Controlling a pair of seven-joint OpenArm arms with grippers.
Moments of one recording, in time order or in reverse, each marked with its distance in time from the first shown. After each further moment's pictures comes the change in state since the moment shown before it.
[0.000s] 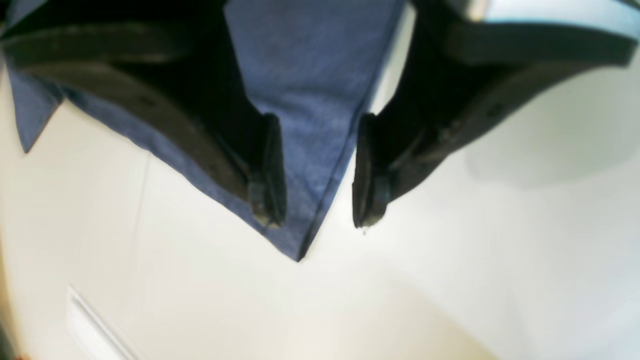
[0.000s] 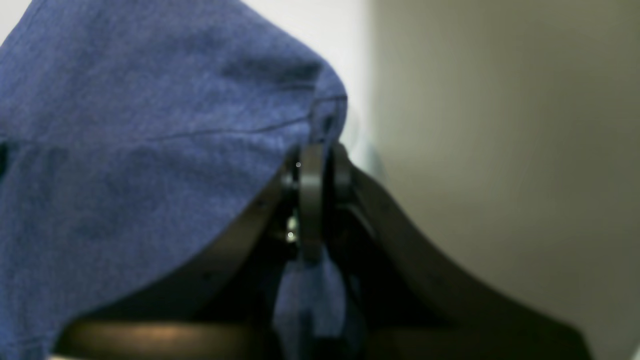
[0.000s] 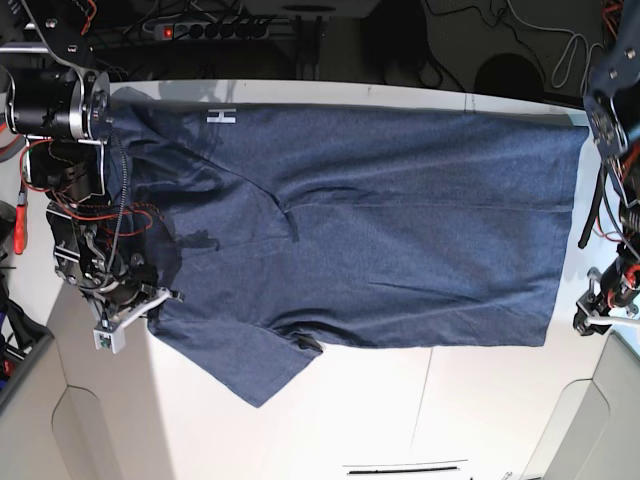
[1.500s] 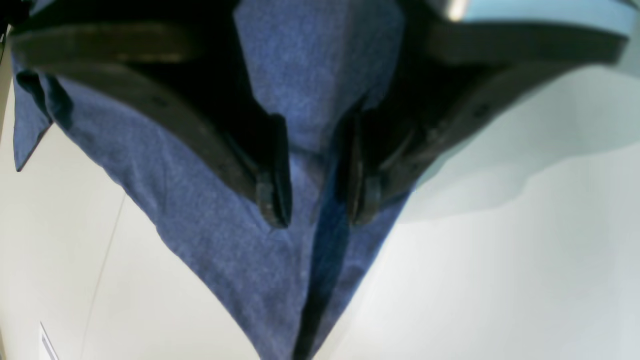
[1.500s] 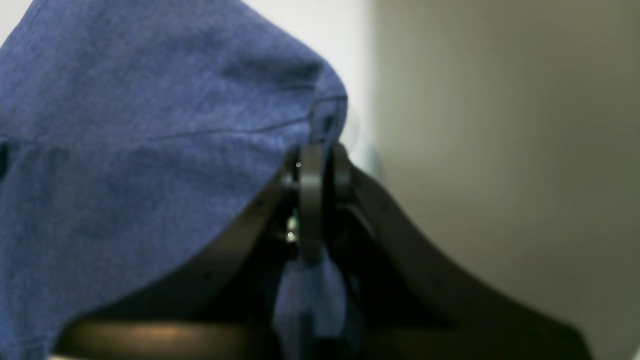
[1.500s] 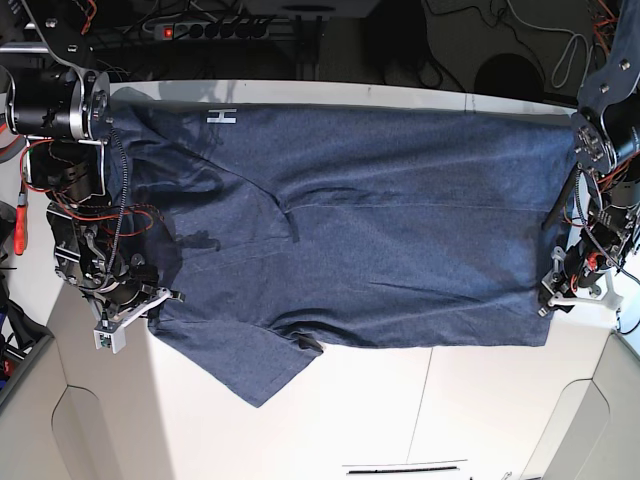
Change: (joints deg) left arm -1.0 3.5 0.0 -10.0 5.0 0.1 -5.8; right arm -0.1 0.0 0.0 0.0 0.0 0.0 0.0
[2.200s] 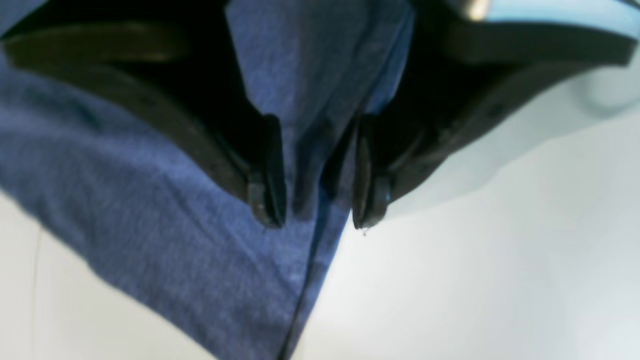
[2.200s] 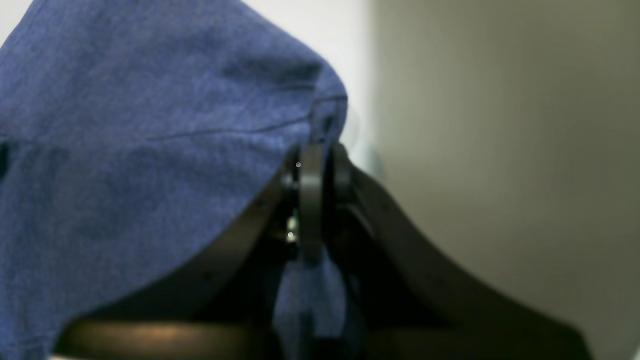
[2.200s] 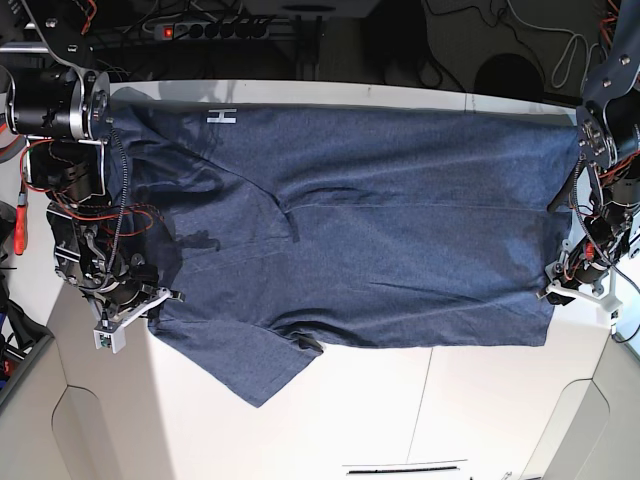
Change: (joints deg) left arm 0.5 -1.3 6.6 0.0 10.7 -0.2 -7.3; right arm 0.0 0.0 0.0 0.0 0.0 0.0 0.0
